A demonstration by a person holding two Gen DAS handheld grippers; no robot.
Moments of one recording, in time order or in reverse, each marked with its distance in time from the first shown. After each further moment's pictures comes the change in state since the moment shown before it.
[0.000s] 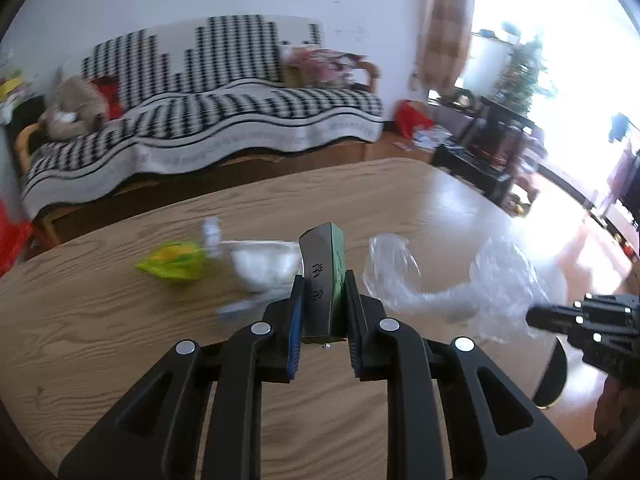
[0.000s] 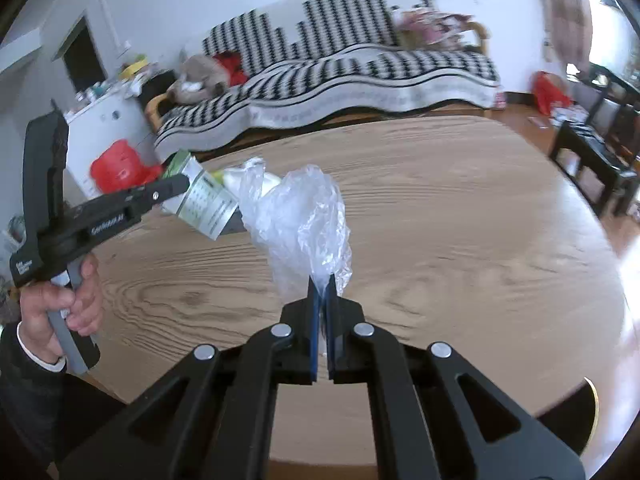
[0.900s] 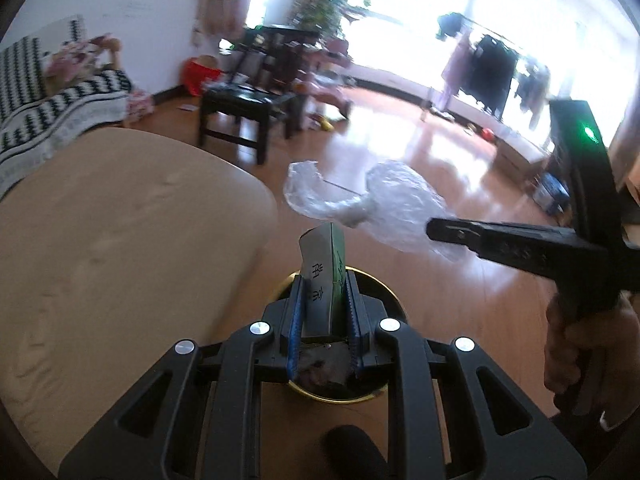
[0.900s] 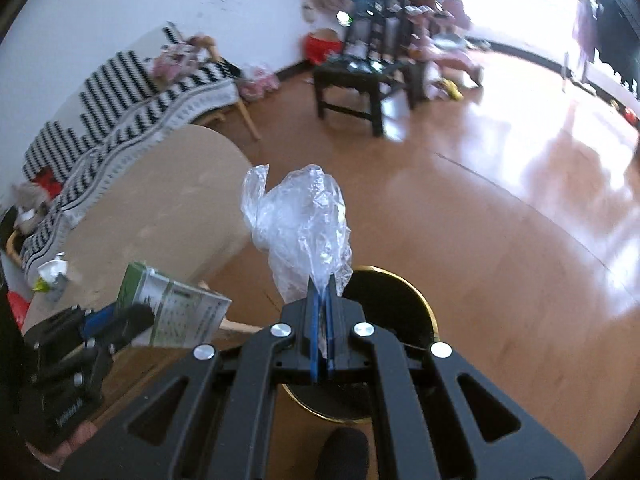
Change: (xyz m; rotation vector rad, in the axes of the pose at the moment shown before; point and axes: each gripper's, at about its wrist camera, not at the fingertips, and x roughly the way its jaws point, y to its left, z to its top) left arm 0.059 -0.364 -0.079 0.365 0.178 -0.561; right arm -0.187 -0.295 -0.176 0.563 -0.050 -0.477
